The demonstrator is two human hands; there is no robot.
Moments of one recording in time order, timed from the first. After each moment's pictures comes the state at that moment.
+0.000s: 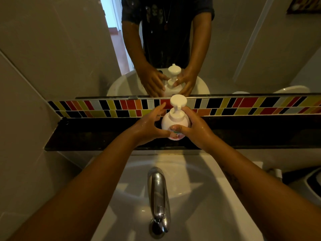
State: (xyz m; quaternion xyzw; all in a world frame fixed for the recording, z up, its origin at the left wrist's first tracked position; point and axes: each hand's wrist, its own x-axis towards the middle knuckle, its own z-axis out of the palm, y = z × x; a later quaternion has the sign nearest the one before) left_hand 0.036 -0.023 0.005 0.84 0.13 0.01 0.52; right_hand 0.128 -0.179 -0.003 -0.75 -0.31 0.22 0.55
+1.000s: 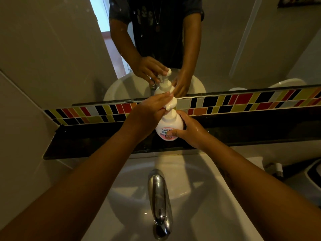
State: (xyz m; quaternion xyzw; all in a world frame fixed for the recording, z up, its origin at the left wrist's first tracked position) left_hand 0.042 -0.031 0.046 0.97 -0.07 0.20 0.06; right_hand 0.147 -0.173 -0.038 -0.74 -0.34 0.22 0.53
